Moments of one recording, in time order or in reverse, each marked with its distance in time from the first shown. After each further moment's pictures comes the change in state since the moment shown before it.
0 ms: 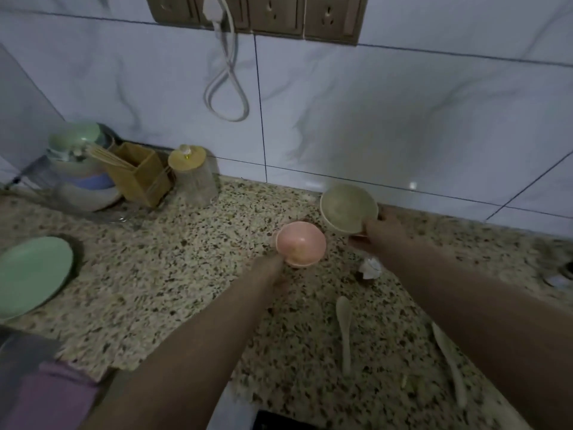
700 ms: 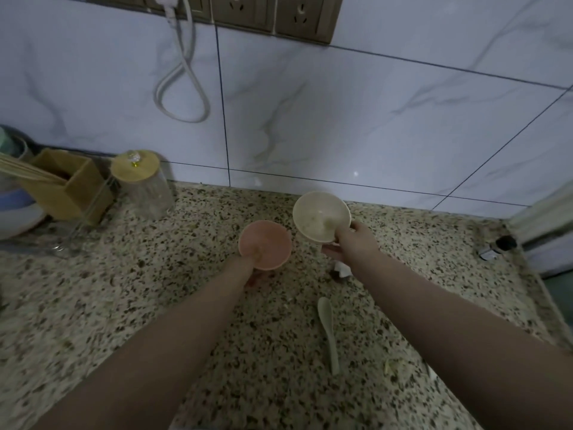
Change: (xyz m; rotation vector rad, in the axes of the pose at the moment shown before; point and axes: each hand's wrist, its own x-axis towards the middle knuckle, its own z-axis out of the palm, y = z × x) left_hand 0.016 0.041 -0.002 0.125 -0.165 0.096; right_hand -0.027 0.008 0.020 0.013 0.149 0.030
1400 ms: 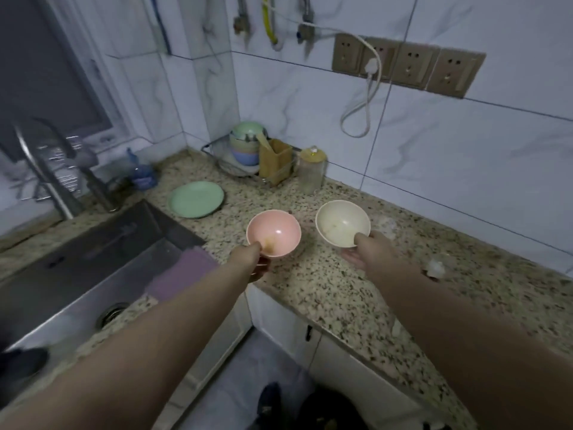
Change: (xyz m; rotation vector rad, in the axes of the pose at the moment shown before) left_hand -0.243 -0.179 -0.148 -0.341 0.504 0.067; right_hand -0.201 0.069 0.041 0.001 -0.521 -0.074
